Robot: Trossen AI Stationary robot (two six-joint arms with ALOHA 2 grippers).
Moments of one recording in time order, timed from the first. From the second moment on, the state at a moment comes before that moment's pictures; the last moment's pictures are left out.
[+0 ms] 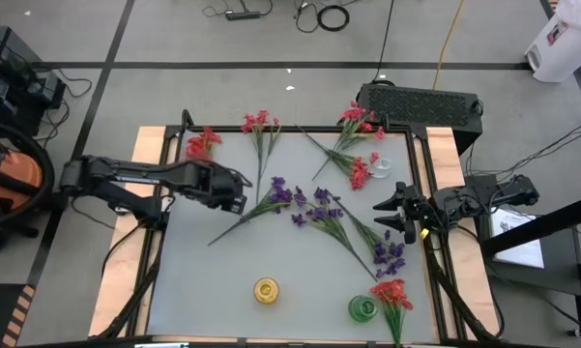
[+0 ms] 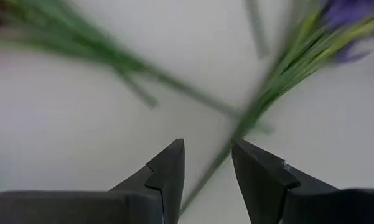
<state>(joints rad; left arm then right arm) 0.06 1.31 0.95 -1.06 -0.10 -1.17 0.27 0.10 0.20 -0.33 0.23 0.48</state>
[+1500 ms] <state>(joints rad) -0.03 1.49 0.95 -1.07 -0.43 -1.92 0.27 0.10 0.20 -0.33 0.23 0.48</state>
